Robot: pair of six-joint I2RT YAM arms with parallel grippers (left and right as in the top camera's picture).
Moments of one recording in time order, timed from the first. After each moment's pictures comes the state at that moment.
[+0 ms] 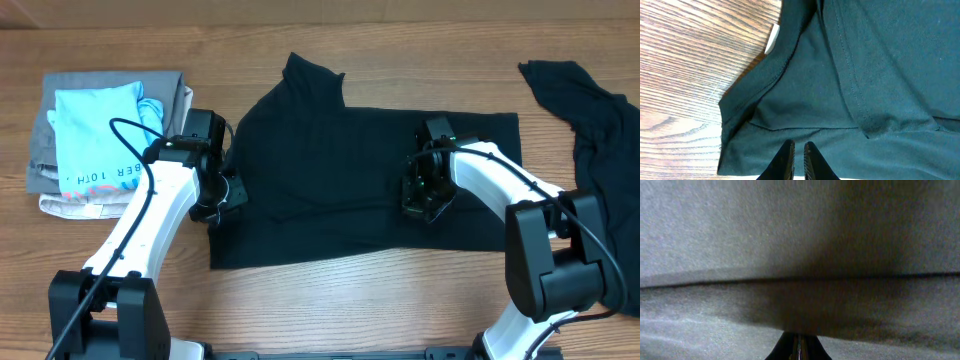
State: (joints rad) left arm -0.12 1.61 1.12 -0.99 0.09 -0.48; right arm 0.23 1.88 1.13 -0.86 -0.23 0.33
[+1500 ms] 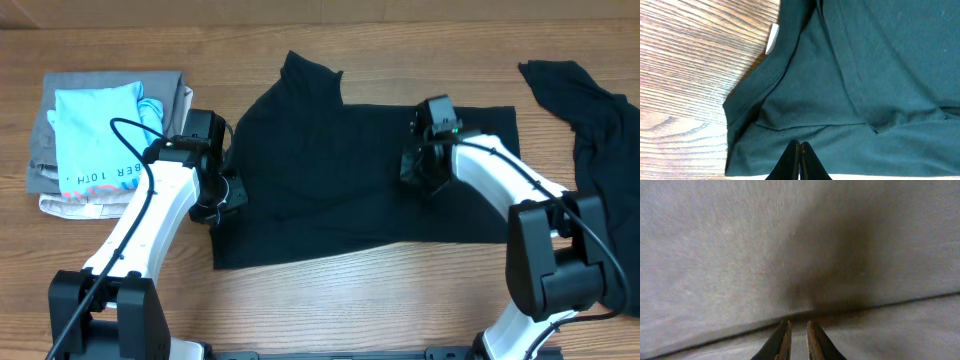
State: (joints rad) left arm -0.12 1.61 1.12 -1.00 0.10 -0.46; right arm 0.22 1.88 1.22 -0.70 -0.11 0.36
